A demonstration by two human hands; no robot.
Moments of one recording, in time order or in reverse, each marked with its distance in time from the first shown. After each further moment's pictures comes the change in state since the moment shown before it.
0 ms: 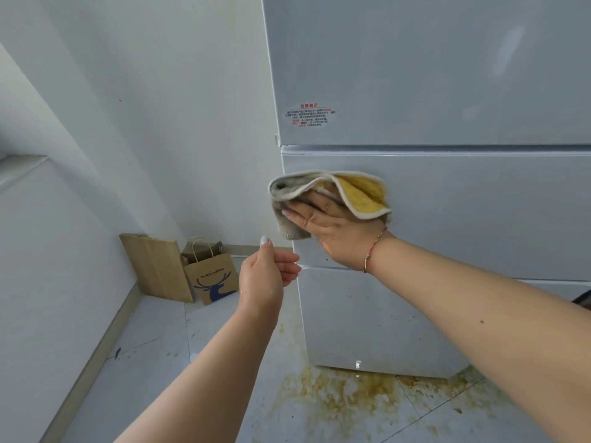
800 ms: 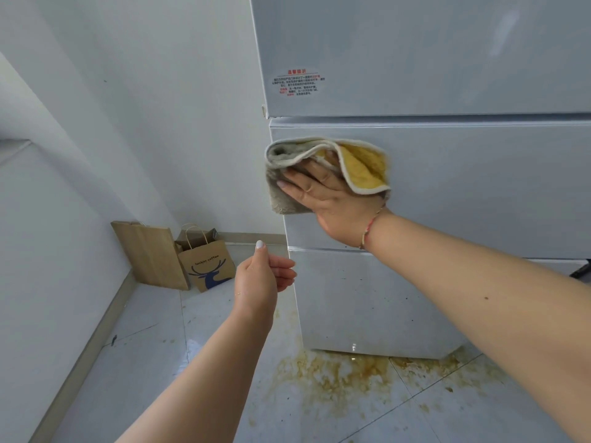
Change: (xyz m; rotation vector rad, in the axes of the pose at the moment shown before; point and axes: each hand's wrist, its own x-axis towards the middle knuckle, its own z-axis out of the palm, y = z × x) left_hand -0.011 -0.032 -0.002 -0.009 -0.003 -0.085; right_hand -0.007 0.004 -0.006 0.053 -0.024 0.047
